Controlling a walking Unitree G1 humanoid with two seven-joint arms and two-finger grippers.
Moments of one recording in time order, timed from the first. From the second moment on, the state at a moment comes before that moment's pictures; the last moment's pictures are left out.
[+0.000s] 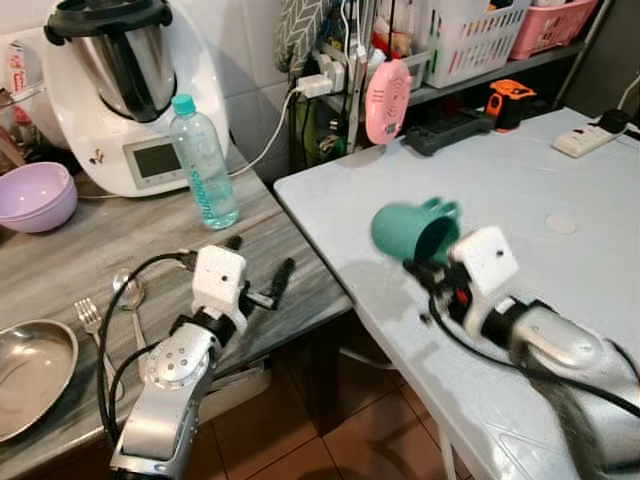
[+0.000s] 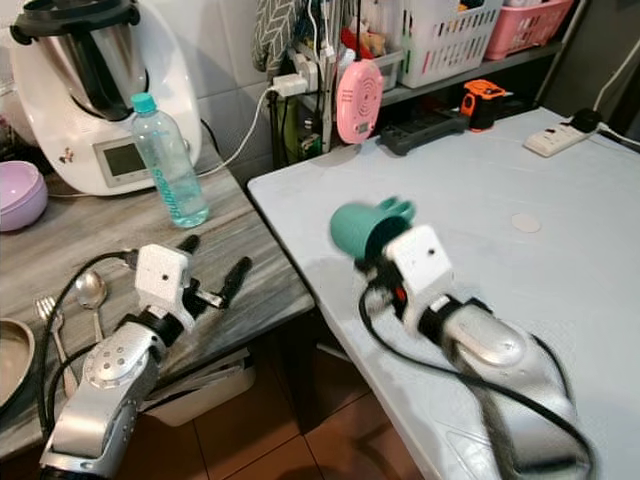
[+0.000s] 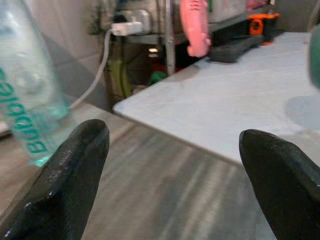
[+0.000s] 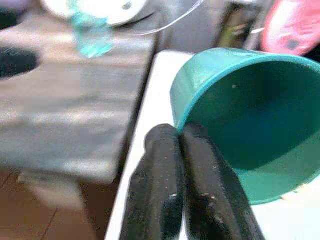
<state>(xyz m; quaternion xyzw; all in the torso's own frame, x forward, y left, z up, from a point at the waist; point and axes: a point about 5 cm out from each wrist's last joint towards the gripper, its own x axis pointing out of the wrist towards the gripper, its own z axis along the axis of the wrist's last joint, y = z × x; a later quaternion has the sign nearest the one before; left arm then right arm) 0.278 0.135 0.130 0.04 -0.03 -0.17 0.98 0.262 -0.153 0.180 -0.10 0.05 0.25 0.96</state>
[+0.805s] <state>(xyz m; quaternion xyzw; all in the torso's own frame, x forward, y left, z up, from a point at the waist) 0.279 0.134 0.126 0.03 -0.03 -0.20 0.98 0.280 -0.146 0.172 -0.05 0.03 0.13 0.99</state>
